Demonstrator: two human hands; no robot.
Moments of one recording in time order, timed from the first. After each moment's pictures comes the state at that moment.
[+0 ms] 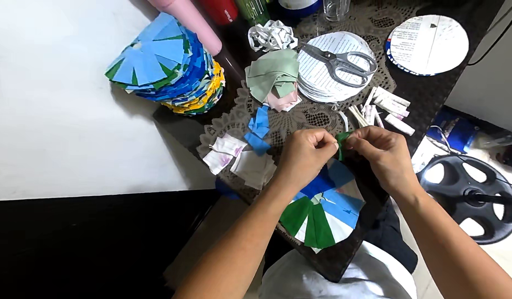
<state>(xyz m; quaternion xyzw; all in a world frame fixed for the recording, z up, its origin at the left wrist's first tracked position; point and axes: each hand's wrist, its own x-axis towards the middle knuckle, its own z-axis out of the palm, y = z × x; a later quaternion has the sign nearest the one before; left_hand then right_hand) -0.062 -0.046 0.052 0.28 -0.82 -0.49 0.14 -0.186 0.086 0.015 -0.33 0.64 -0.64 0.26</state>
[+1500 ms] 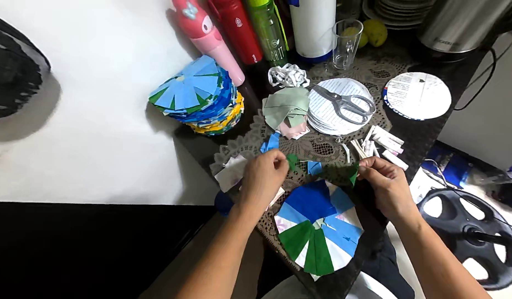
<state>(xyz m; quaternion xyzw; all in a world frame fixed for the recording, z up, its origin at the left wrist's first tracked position) -0.018 -0.096 0.061 0.42 -0.86 -0.26 0.14 -0.199 0.084 0.010 -0.28 0.56 -0.72 0.31</state>
